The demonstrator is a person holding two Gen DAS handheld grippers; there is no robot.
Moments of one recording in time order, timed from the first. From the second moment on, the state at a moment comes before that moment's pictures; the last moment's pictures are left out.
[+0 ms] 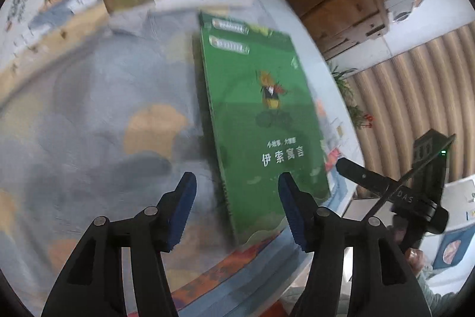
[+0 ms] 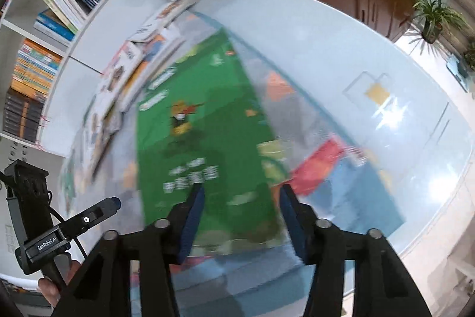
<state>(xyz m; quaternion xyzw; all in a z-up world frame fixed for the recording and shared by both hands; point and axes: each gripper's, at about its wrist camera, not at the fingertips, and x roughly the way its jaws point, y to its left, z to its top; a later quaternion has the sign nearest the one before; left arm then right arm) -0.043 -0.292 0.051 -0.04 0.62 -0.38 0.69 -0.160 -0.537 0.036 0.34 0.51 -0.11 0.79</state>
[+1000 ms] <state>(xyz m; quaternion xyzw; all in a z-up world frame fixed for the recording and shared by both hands) -0.071 -0.280 0.025 -0.19 0.62 -0.39 0.66 -0.152 -0.546 0.001 0.33 0.55 0.04 0.76</state>
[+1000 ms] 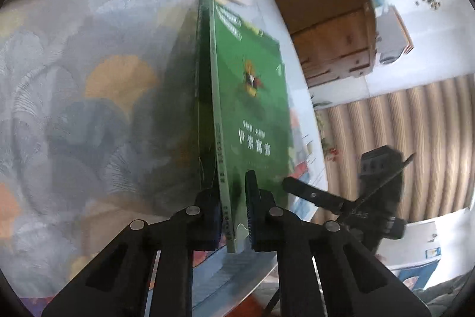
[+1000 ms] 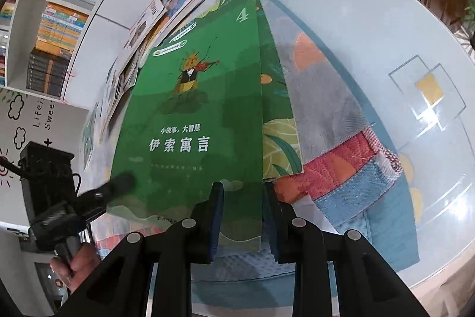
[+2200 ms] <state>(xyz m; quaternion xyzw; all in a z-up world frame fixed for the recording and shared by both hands) -0.045 -0.284 0.090 -0.28 0.57 -0.44 0.63 -0.127 -0.534 0.078 0.35 0.46 0.15 0.80</state>
